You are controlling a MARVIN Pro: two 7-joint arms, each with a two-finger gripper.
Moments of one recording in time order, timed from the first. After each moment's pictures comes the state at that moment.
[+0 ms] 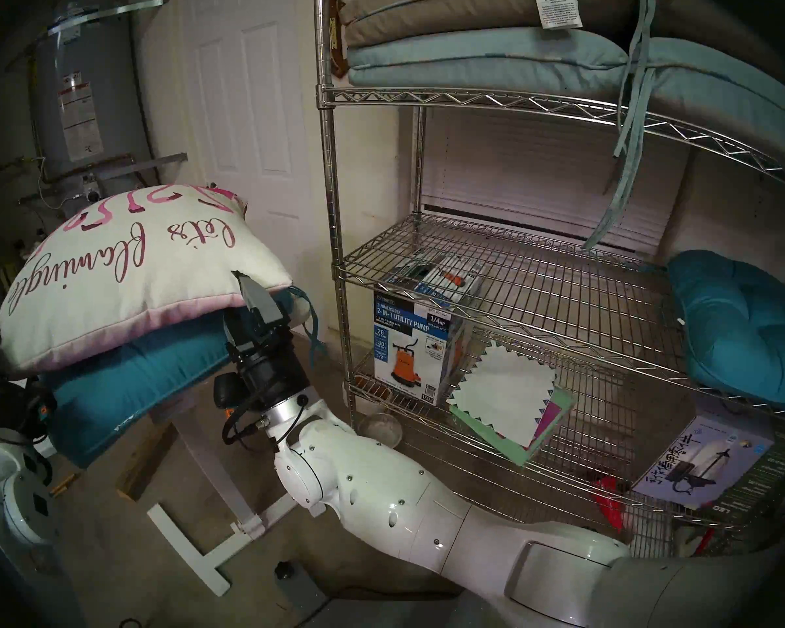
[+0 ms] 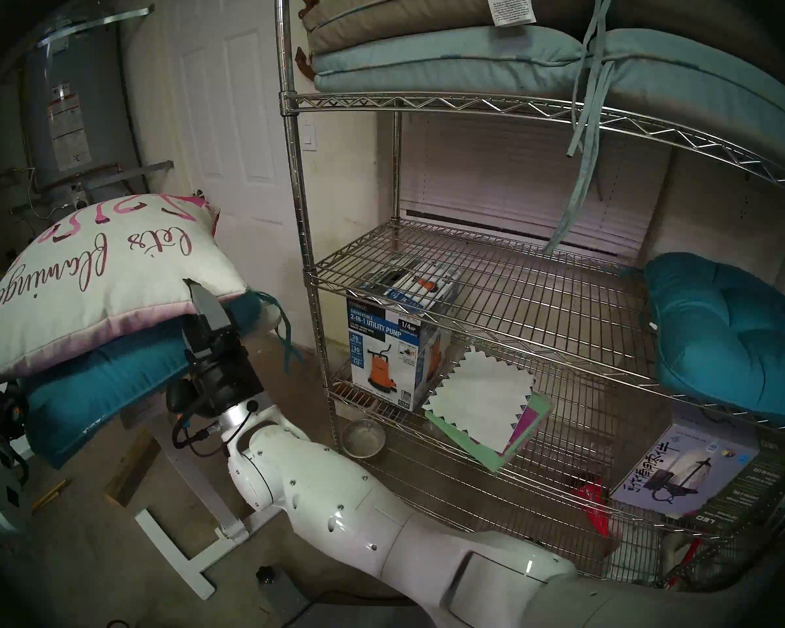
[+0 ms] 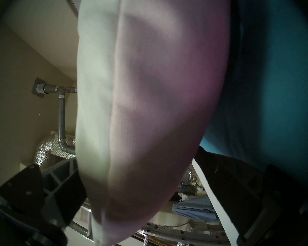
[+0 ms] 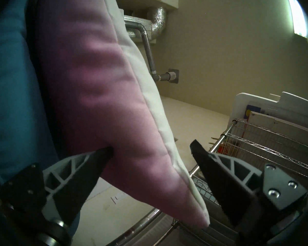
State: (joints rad) left arm 2.21 -1.46 -2.36 -2.29 0.96 0.17 -0.10; right arm -1.08 -1.69 0.48 -1.14 -1.05 0.12 -0.83
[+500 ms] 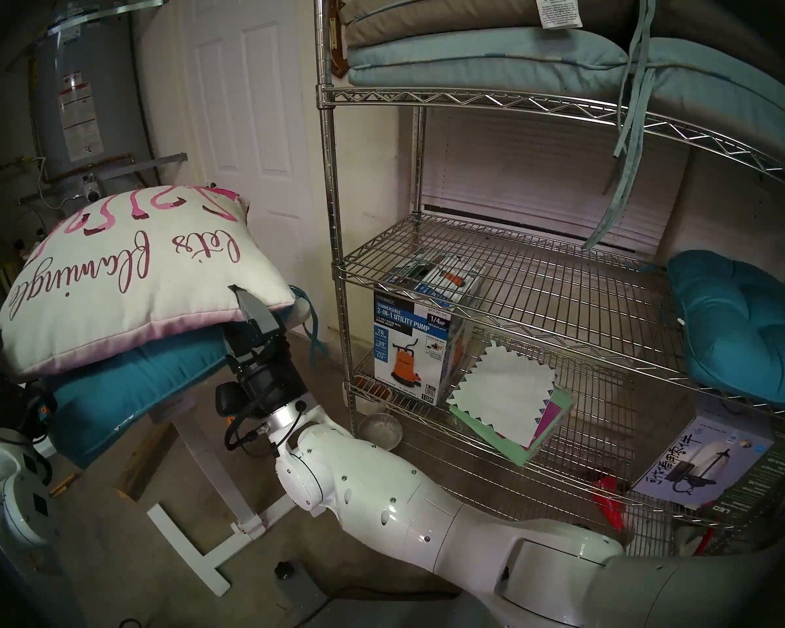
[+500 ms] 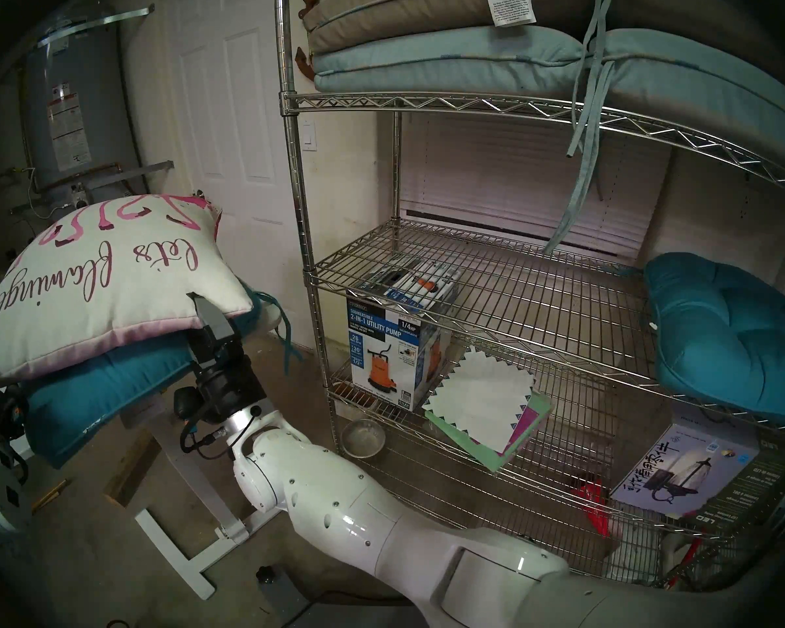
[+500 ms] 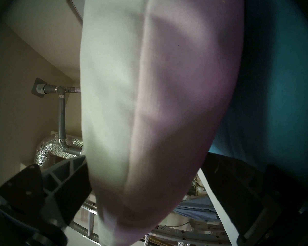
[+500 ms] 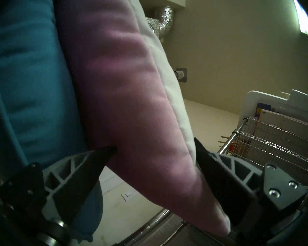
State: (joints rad) left arm 2.20 -1.46 -2.36 -2.29 0.96 0.17 -0.10; right arm -1.06 -1.71 0.49 -1.03 -1.03 0.08 -0.85
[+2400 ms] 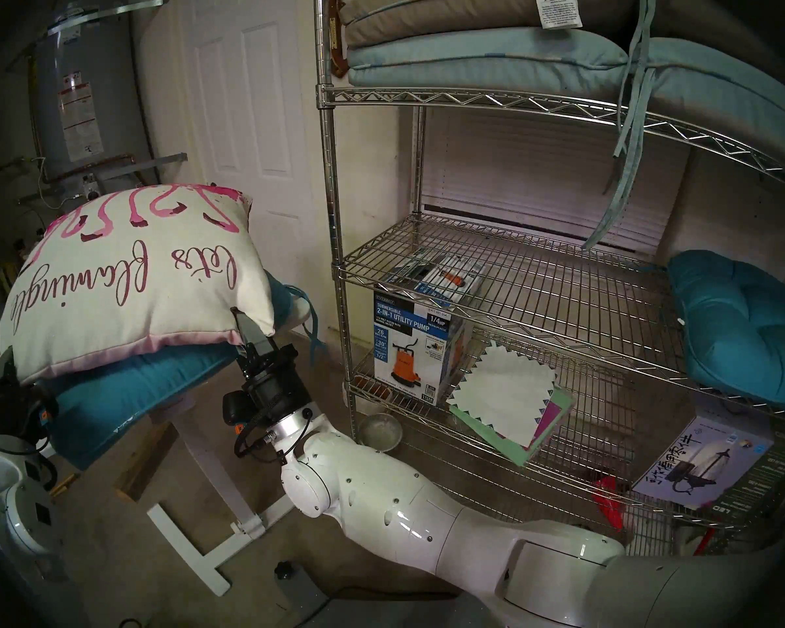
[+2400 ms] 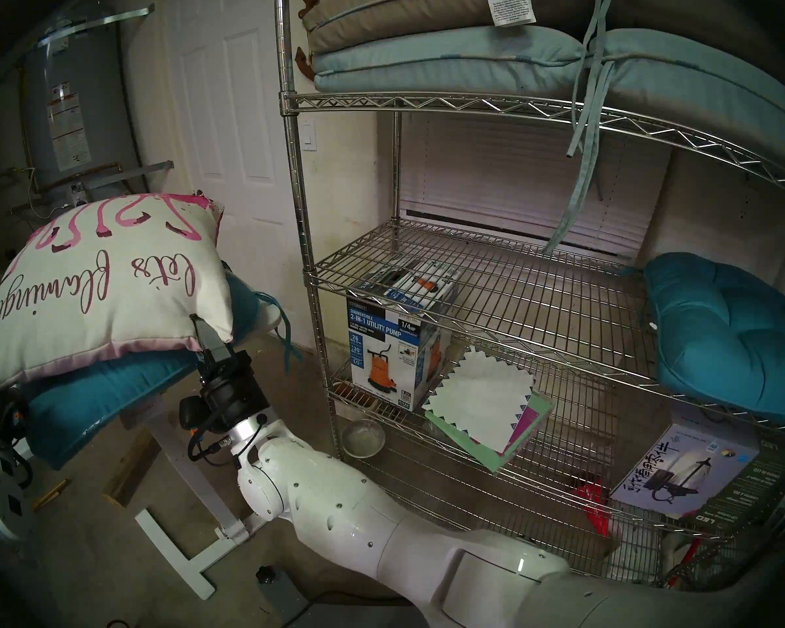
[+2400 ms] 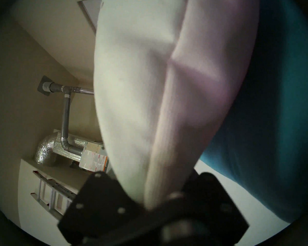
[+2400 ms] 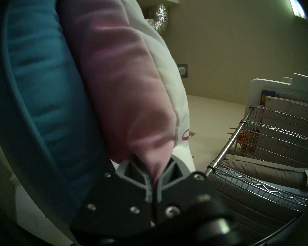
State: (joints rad) left arm 2.20 -1.51 -2.37 -2.29 0.93 0.09 -0.05; right arm -1.07 -1.71 0.45 -1.00 -0.94 0.00 -0.89
